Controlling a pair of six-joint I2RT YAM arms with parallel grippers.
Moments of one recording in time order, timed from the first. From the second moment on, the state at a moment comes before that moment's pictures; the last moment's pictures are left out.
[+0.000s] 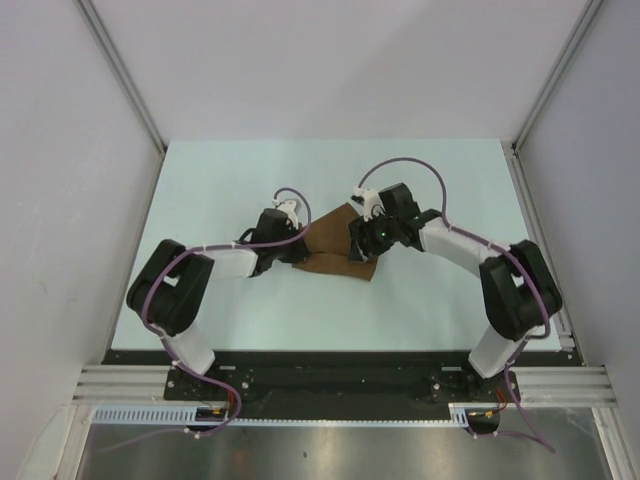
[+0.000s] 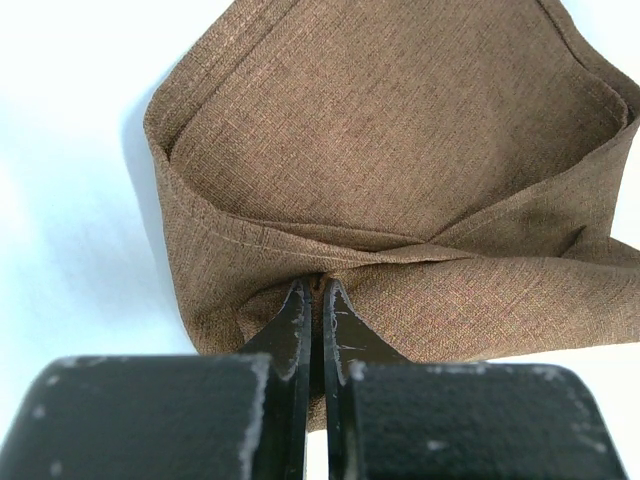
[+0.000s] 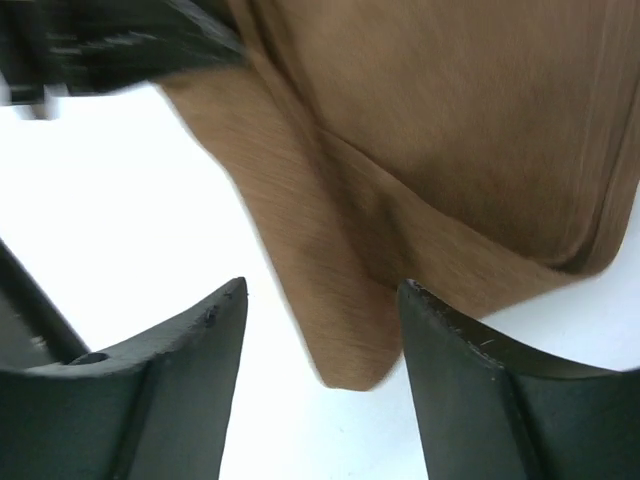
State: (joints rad) left arm -0.47 1.71 0.78 0.22 0.15 -0.42; right arm 0.48 1.73 1.12 -0.31 -0.48 0.05
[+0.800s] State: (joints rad) left arm -0.45 1.75 0.86 0.11 0.21 -0.41; right arm 0.99 1.77 0.86 0.24 0.37 -0.42
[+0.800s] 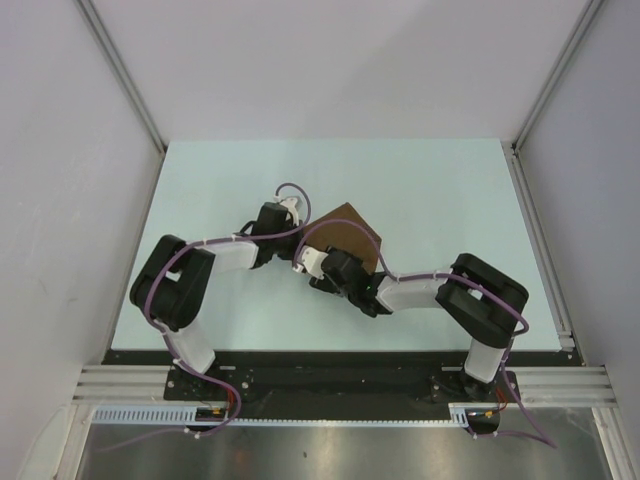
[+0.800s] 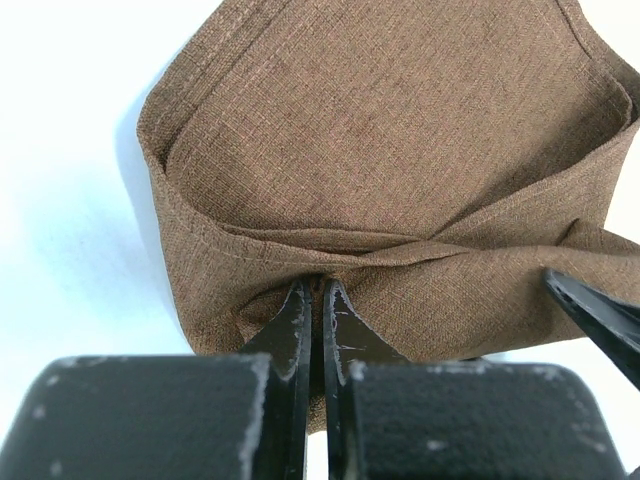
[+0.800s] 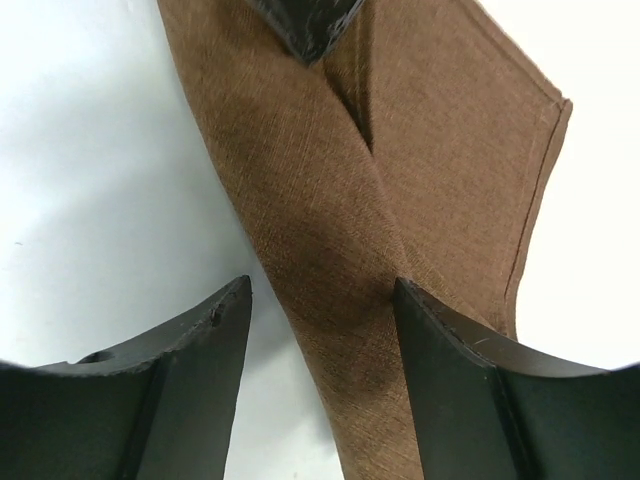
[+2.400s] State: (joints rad) left arm -0.39 1.42 0.58 0.23 0.13 -0.40; right arm 0.65 1.95 1.22 -0.26 -0.62 -0.11
